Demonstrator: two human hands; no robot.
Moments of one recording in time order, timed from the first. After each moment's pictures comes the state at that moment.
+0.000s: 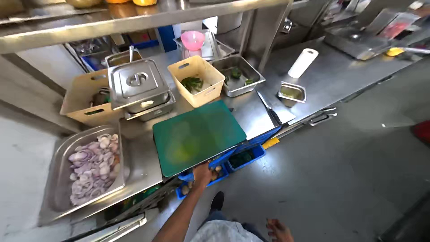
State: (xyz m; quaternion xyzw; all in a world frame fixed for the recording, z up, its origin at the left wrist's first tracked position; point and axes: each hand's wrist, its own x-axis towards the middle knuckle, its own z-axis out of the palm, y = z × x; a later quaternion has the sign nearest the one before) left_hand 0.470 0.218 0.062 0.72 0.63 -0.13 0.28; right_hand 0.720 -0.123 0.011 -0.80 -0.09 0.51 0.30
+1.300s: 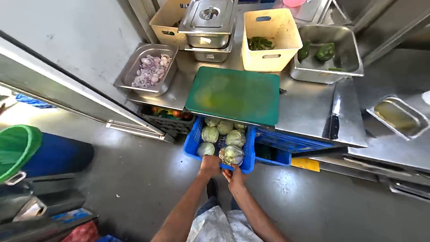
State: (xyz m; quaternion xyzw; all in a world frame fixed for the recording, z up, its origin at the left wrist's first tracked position) left_hand 0.531 0.050 0.066 0.63 0.67 -0.17 0.34; right_hand 0.657 0.037 0.054 -0.66 0.01 0.65 0.37
